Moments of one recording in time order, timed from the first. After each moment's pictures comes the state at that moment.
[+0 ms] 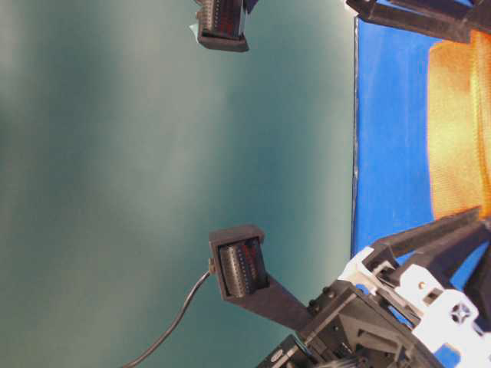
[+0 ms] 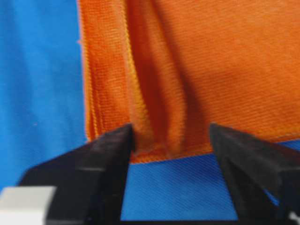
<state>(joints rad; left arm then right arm) -0.01 0.22 0.68 -0.03 -0.15 0.05 -0.04 -0.05 0.93 -0.12 -0.04 0.35</state>
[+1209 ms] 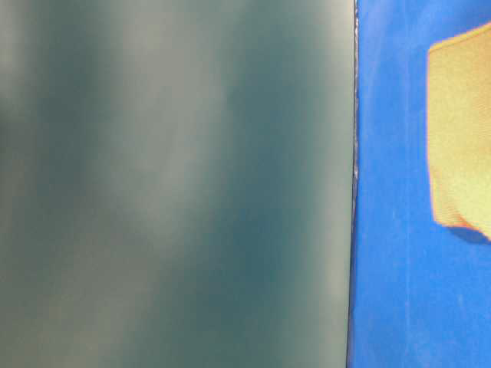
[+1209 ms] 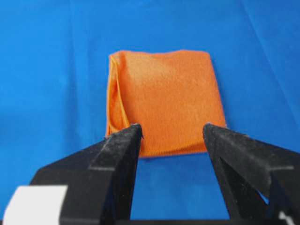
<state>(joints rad) 0.00 -0.65 1.15 -0.03 -0.16 0.06 -0.04 -0.97 1.17 -0.25 0.20 0.33</state>
